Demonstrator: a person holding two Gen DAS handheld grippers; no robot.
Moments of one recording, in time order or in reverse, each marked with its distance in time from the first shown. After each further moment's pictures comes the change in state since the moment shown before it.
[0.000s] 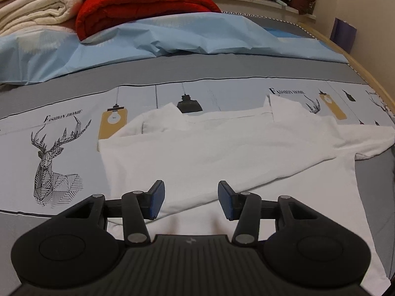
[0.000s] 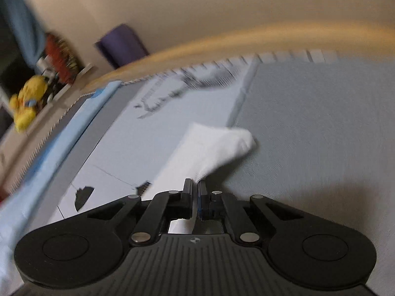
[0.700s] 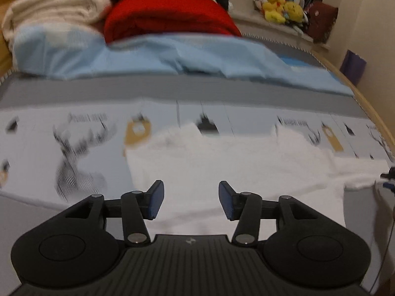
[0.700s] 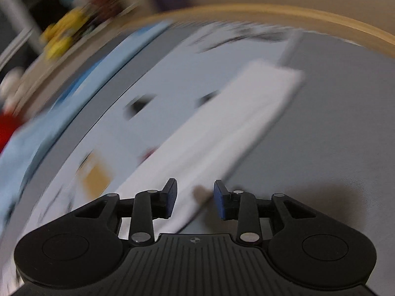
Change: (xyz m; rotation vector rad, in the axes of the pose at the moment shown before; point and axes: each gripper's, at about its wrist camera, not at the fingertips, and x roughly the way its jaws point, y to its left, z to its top) left arm -0.057 0.022 0.006 -0.125 -0.018 -0.010; right arm -0.065 0.034 -0.046 -0.086 0.228 0.050
